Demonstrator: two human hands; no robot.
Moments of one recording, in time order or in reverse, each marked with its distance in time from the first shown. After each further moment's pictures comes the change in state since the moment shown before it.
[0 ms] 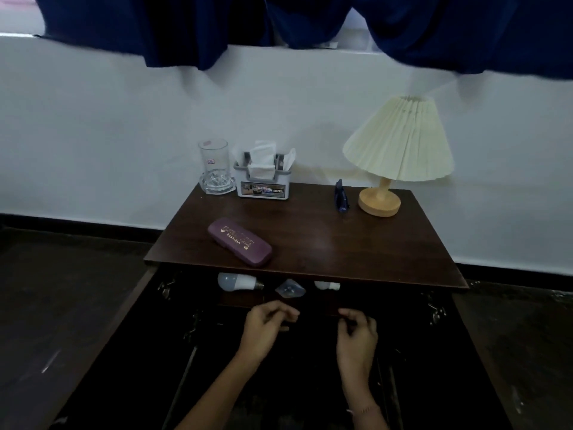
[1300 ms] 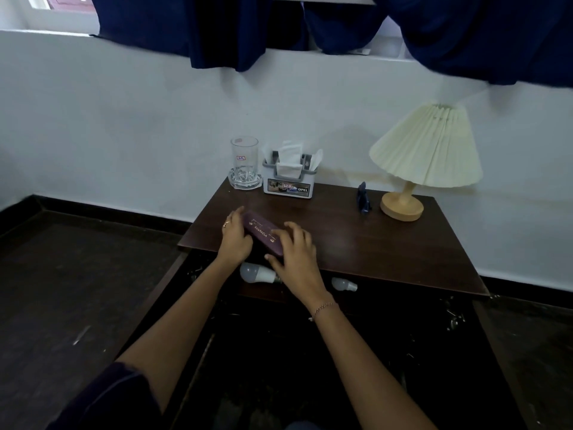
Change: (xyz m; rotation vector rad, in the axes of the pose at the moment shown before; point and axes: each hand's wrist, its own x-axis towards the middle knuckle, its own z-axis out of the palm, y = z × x) left_hand 0.078 0.081 -0.106 0.513 0.331 0.259; right_hand 0.000 -0.131 0.075 -0.368 -0.309 -0.998
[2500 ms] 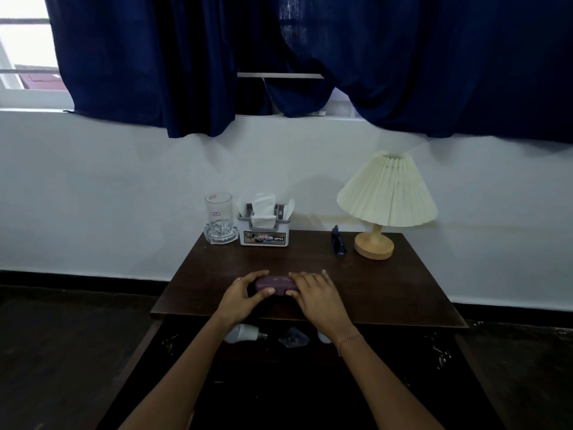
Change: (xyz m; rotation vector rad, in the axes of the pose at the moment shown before) left_hand 0.009 0.008 0.030 -0.116 -0.309 0.149; right_hand 0.012 0.081 -0.028 -0.335 -0.032 -0.050
